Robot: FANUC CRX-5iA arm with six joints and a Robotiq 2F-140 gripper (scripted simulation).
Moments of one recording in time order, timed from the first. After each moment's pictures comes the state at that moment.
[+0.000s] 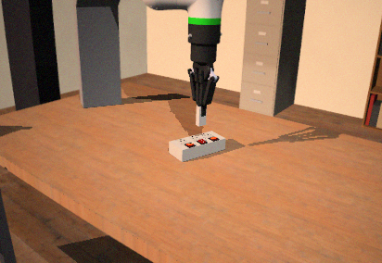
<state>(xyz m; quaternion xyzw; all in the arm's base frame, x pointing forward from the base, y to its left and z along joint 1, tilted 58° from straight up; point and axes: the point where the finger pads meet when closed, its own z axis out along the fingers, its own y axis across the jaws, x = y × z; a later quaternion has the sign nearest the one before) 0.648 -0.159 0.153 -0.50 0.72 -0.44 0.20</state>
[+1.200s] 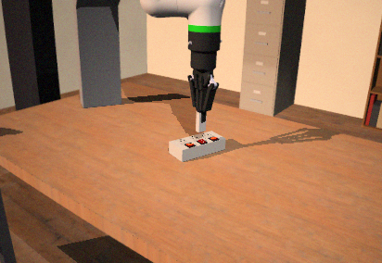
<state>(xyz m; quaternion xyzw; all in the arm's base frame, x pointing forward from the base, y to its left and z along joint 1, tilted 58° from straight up) 0.663 -0.167 0.143 -0.50 0.72 -0.44 0.20</state>
